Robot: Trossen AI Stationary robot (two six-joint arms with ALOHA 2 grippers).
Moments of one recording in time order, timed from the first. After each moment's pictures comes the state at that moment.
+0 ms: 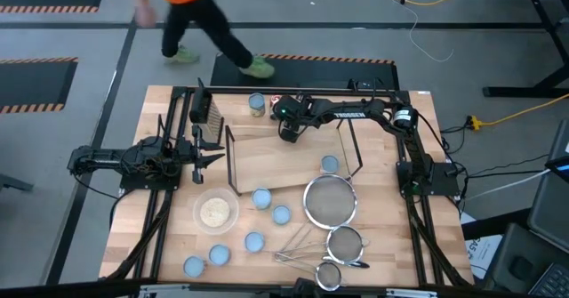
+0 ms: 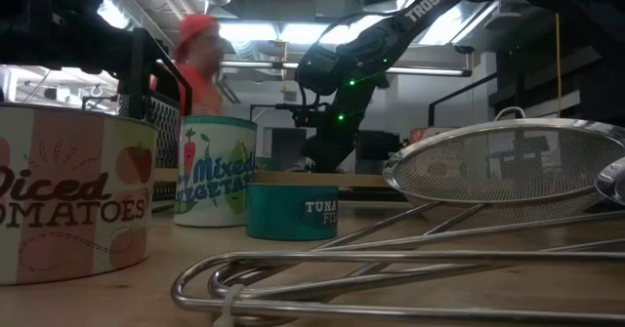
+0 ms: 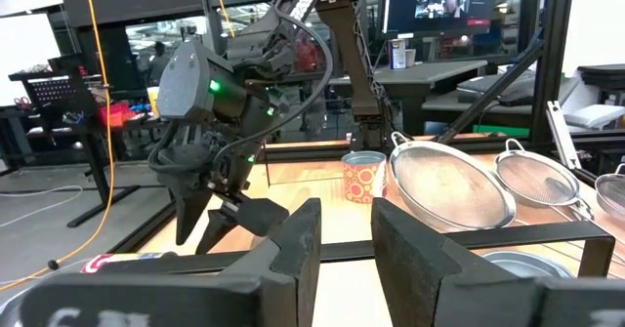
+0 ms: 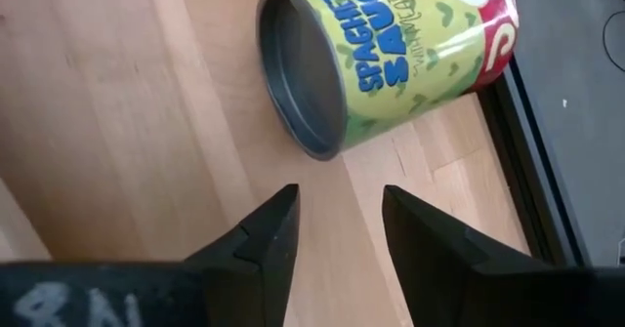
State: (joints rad) left arm 0.01 0.00 0.02 0.10 -0.14 0.09; right arm -0.35 2.13 1.53 -0.44 0.33 -0.14
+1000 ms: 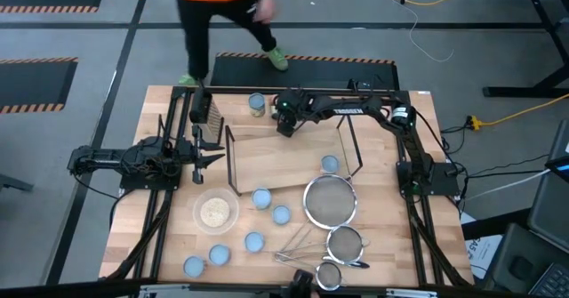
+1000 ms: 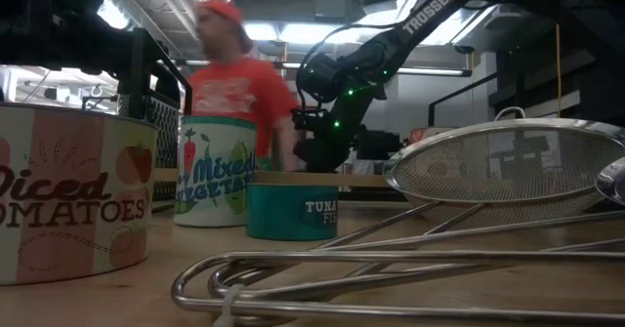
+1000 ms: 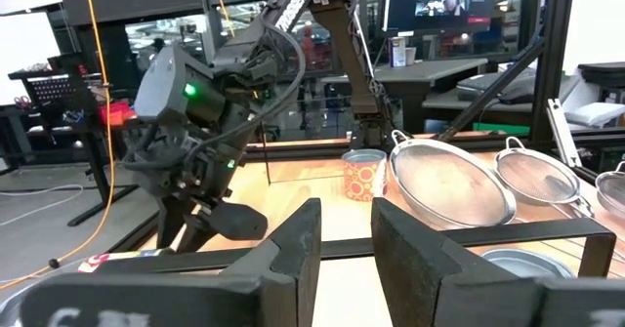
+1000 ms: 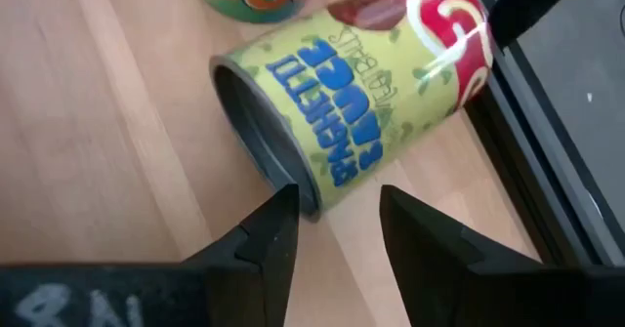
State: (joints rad) left arm 0.01 0.00 0.02 0.09 -0.14 0.09; right arm -0.39 2.17 1.53 -0.31 0.26 -0.09
